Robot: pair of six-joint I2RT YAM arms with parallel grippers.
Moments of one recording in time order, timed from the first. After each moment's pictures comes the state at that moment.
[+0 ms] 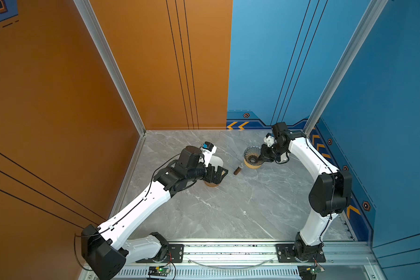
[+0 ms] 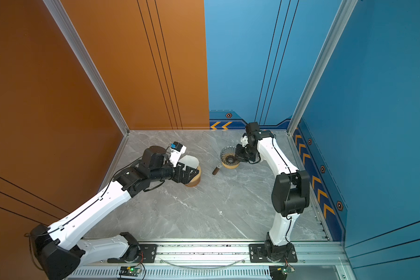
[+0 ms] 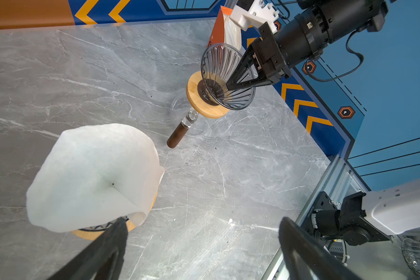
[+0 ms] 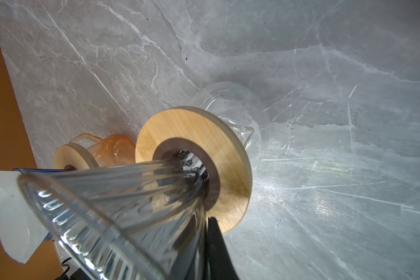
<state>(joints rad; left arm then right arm) -0.62 1.20 1.13 -0.53 0.26 -0.30 0.19 1.83 1.66 -1.08 -0.35 0.35</state>
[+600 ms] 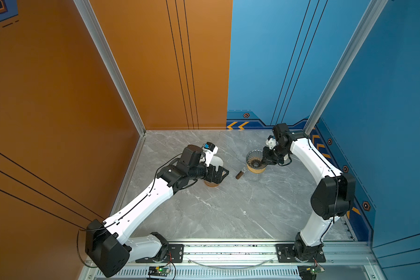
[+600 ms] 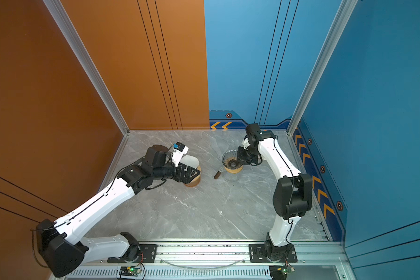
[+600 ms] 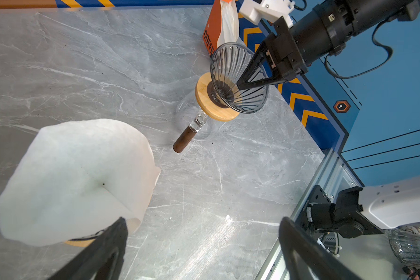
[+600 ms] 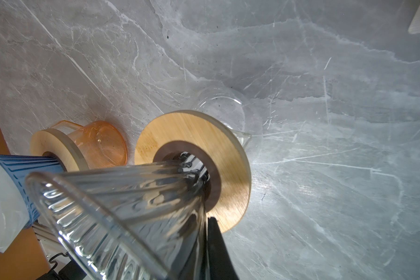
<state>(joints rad) -0.60 1.24 1.13 -0.52 0.32 -0.30 0.19 1.79 1.65 -1.16 -0.30 0.33</state>
